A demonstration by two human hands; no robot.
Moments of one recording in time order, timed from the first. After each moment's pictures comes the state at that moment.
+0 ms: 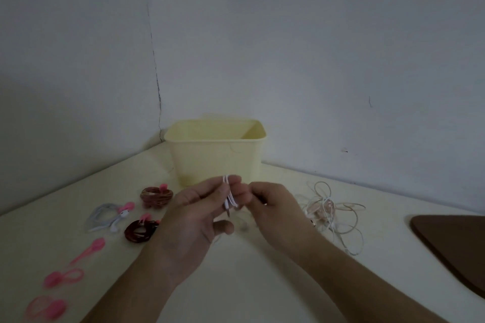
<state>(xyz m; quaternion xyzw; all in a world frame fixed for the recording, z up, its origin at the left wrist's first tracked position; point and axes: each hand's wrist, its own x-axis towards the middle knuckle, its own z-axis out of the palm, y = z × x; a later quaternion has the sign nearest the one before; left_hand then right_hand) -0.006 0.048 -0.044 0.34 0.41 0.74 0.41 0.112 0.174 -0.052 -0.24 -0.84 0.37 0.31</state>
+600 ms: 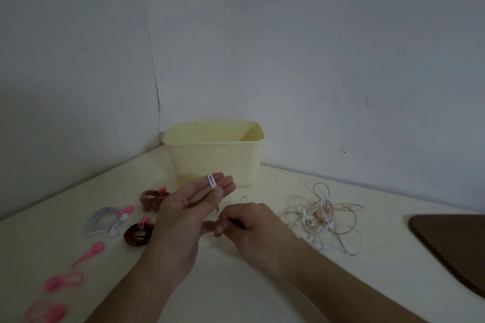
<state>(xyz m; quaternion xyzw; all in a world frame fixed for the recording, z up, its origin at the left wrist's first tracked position) -0.010 0.052 -0.050 0.32 0.50 0.75 0.28 0.109 0.150 -0.056 -0.18 -0.90 0.33 0.20</state>
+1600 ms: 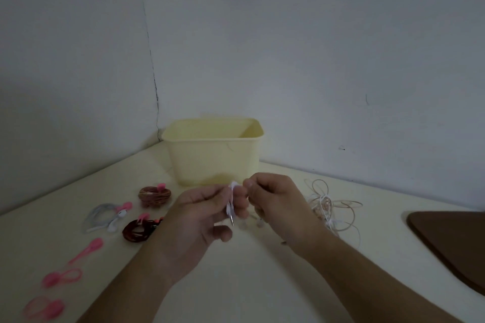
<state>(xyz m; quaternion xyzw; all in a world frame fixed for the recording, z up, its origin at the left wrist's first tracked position) -0.006 0.048 -0.044 0.36 0.45 0.69 0.43 0.118 0.179 -0.045 -0.21 -0.77 0.50 0.33</state>
